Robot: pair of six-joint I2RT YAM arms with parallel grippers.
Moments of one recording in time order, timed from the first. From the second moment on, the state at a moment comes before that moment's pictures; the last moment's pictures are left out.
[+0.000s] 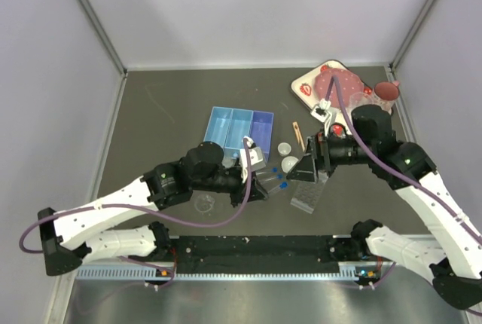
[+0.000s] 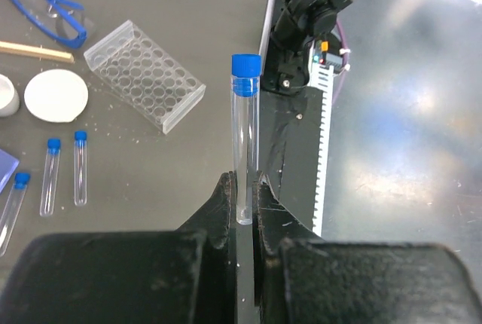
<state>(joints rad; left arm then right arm) -1.09 1.01 0.96 -0.36 0.39 -0.12 0.57 0.92 1.20 -0.86 -0.67 0.39</state>
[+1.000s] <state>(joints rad) -1.03 1.00 0.93 -0.26 0.51 -0.14 0.66 0.92 1.08 -0.72 -0.75 0.51</state>
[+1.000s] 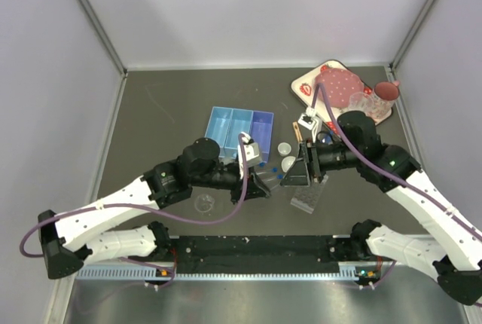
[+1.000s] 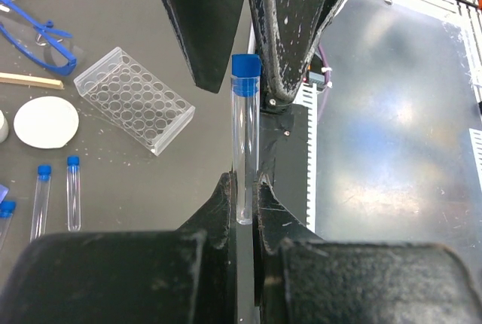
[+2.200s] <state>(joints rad) -0.98 0.97 0.89 -0.21 0.56 -0.17 0.70 0.96 1.12 -0.69 -0.71 0.52</state>
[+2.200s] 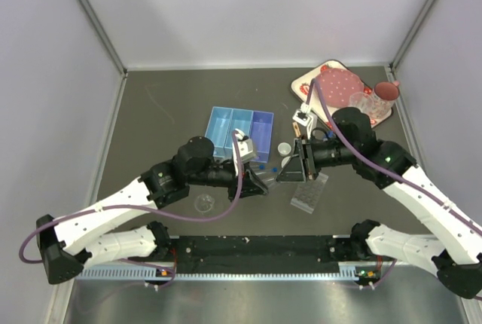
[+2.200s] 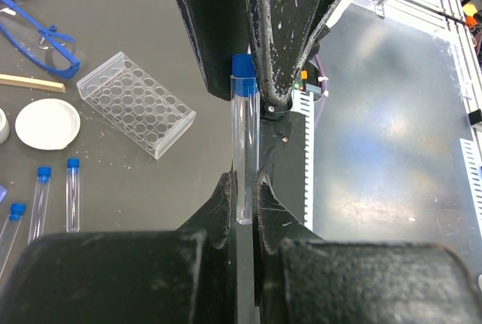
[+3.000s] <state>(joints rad) -0.96 0.96 0.89 -0.21 0.56 -0.18 0.72 0.96 1.12 -0.69 -0.66 0.51</state>
